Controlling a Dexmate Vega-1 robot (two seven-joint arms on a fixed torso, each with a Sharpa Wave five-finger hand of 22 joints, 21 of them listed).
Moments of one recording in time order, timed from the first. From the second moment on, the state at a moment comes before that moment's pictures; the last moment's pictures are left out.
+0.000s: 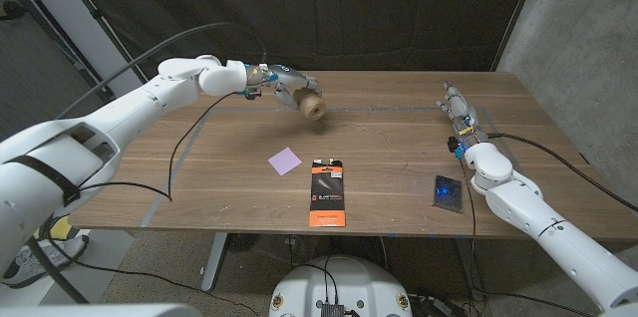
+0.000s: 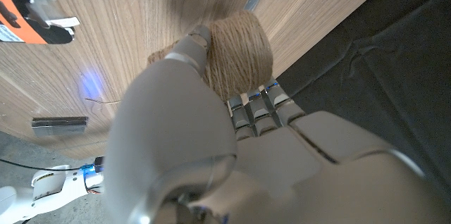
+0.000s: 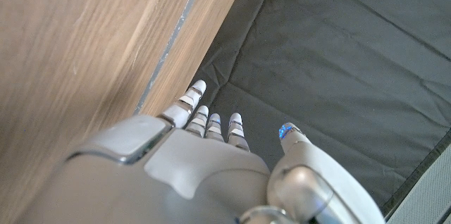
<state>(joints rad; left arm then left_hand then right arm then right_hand) 0.16 0.72 0.84 -1.16 0.64 -0.70 -0.24 1.40 0.11 0.34 -0.16 0.29 0.21 0.05 0.60 0.47 0.04 -0.02 0.79 0.79 0.13 0.02 0.63 0.56 0.19 0.06 0.33 0.26 -0.99 -0.65 -0.31 -1.54 0.46 0.15 -0.28 0.17 0.13 0.34 0.08 0.22 -0.01 -0.01 0.20 0.19 -0.13 0.06 0.21 0.20 -0.10 0.03 0.20 0.20 0.21 -0.02 0.19 0.17</state>
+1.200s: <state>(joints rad) 0.14 0.65 0.84 -1.09 0.57 -0.67 -0.18 1.41 0.11 0.34 -0.17 0.31 0.22 0.05 0.62 0.47 0.04 -0.01 0.79 0.79 0.15 0.01 0.63 0.56 0.19 0.06 0.34 0.26 -0.93 -0.72 -0.36 -1.60 0.38 0.04 -0.25 0.22 0.12 0.36 0.01 0.21 0.06 -0.03 0.21 0.19 -0.06 0.05 0.23 0.20 -0.04 0.01 0.22 0.20 0.24 -0.03 0.20 0.17</state>
